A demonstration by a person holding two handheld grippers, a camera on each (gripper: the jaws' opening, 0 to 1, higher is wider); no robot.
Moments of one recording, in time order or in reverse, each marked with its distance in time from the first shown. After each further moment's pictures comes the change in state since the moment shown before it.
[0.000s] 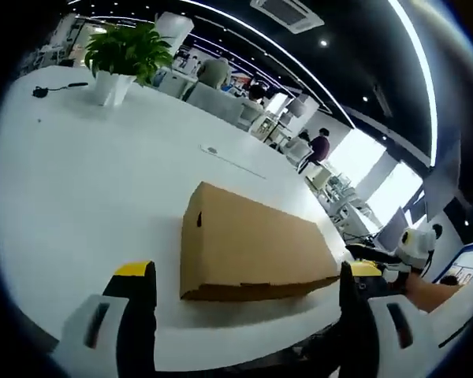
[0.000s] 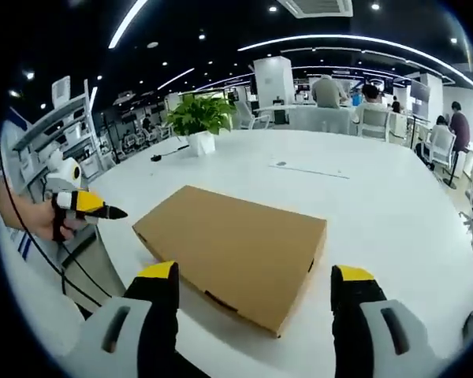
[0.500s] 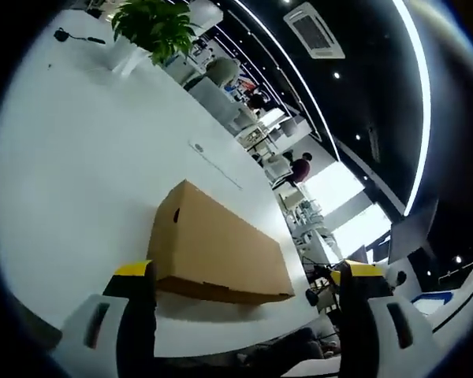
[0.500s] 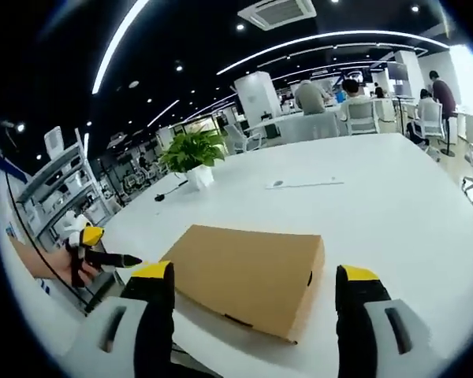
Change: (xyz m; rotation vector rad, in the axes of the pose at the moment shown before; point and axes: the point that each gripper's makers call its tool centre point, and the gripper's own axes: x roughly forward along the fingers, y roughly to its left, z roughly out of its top) left arm -0.013 -0.015 0.005 -0.173 0.004 -0.107; right arm -0.017 -0.015 0.027 0.213 -0.095 0.034
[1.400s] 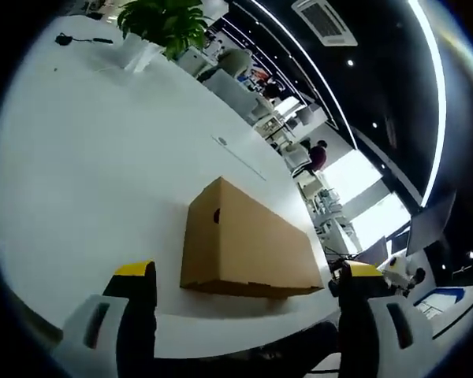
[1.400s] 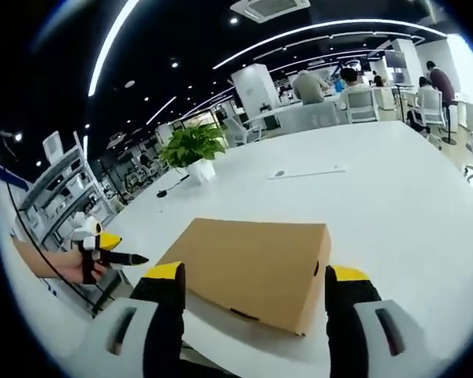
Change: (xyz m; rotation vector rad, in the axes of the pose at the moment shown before) left arm 0.001 0.049 0.003 0.015 0.055 0.113; right arm 0.004 0.006 -0.017 0.040 0.051 0.009
